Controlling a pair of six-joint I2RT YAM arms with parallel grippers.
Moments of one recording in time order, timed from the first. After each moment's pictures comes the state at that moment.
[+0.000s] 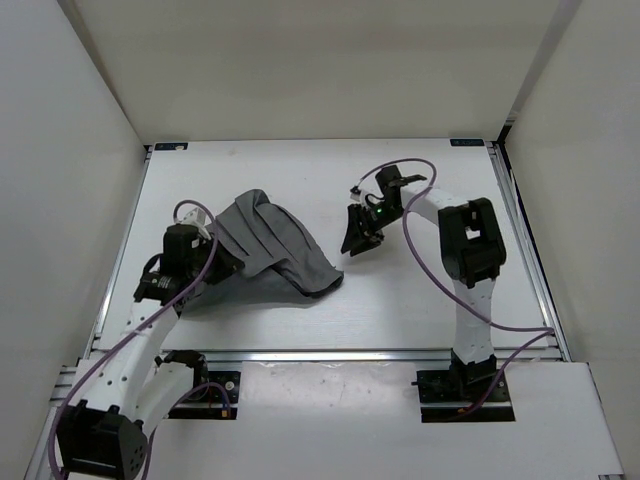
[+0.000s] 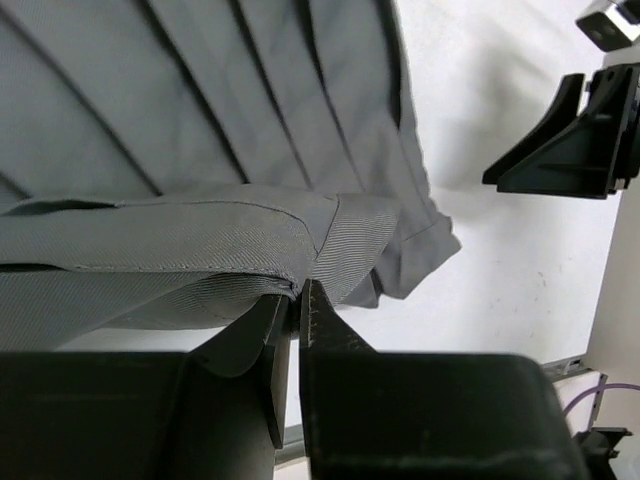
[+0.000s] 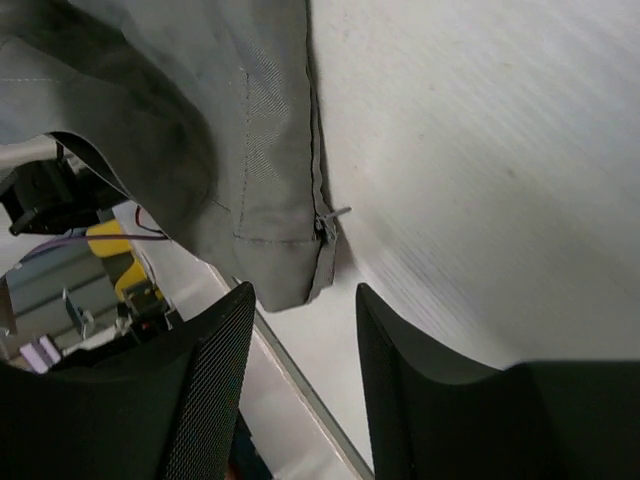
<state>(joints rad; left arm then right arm) -0.17 0.88 0.69 -0.49 0.20 -0.64 0.35 2.11 1.53 -0.79 -0.86 0.10</state>
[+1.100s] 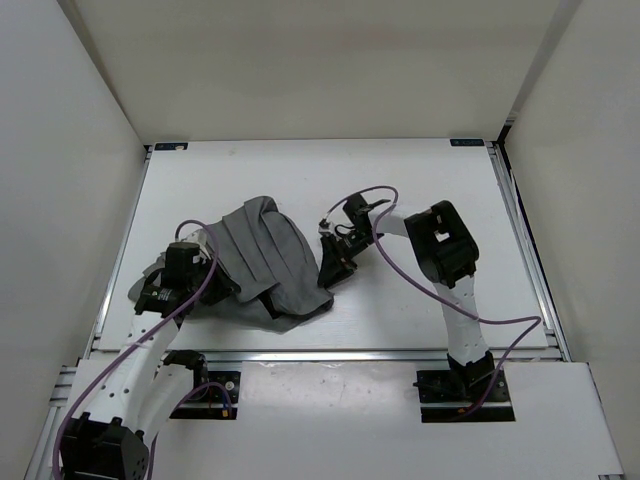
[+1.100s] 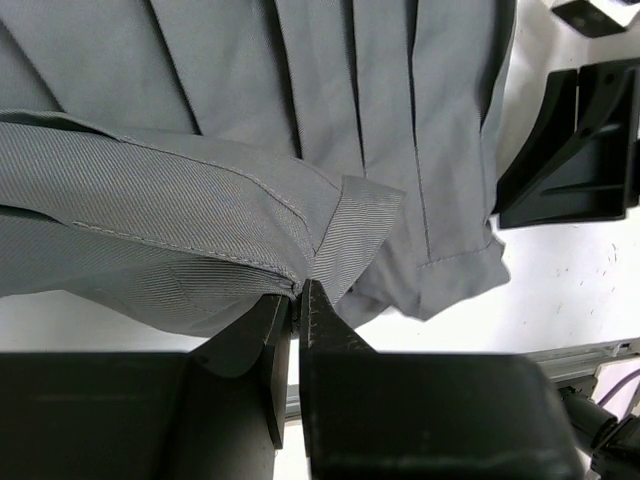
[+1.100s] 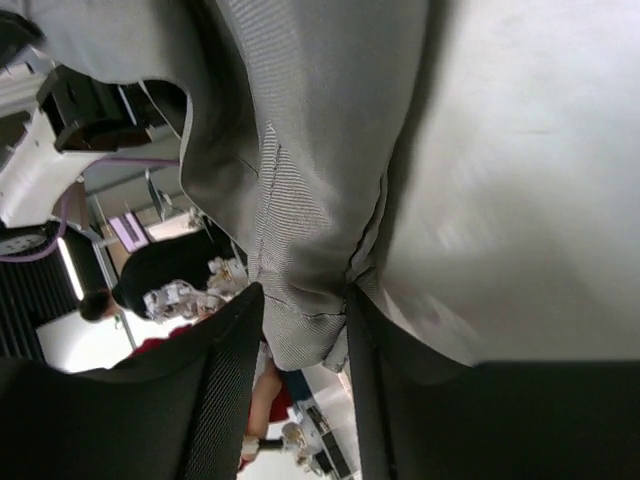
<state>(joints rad) -0.15 0.78 0.57 -0.64 0.19 -0.62 0.54 2.25 1.46 -0.69 -1.11 0.16</state>
